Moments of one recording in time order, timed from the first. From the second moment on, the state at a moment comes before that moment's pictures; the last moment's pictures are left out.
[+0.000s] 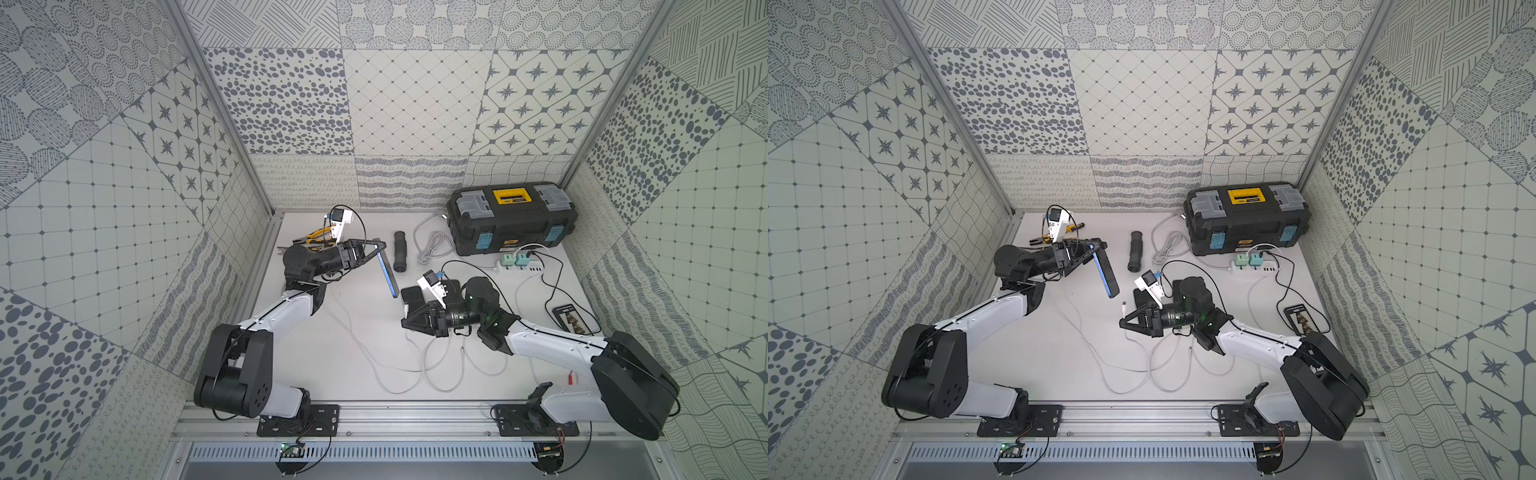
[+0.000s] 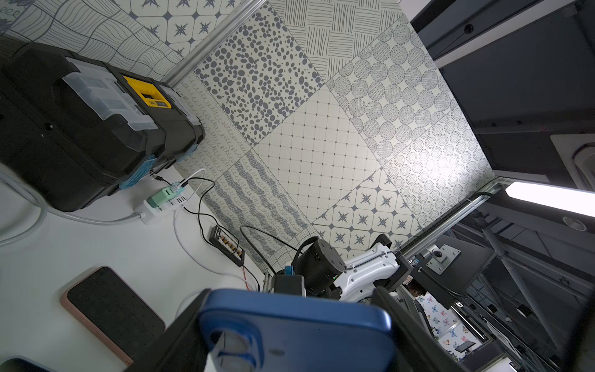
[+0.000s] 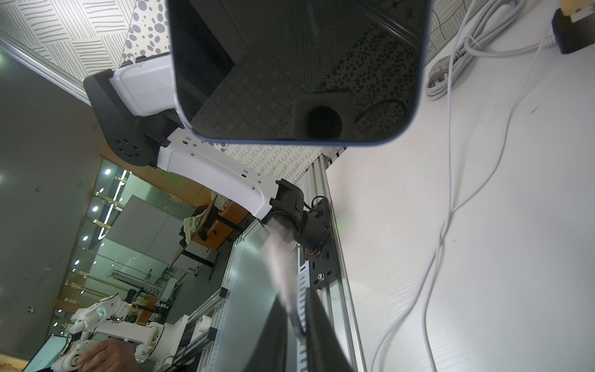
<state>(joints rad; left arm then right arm) -0.09 1.47 0.79 1.14 1.15 -1.34 0.74 1.35 0.59 0.62 -0.96 0.73</state>
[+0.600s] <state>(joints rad) -0.09 1.47 0.80 1.14 1.14 -1.34 0.74 1.36 0.68 0.42 -0.91 0.66</state>
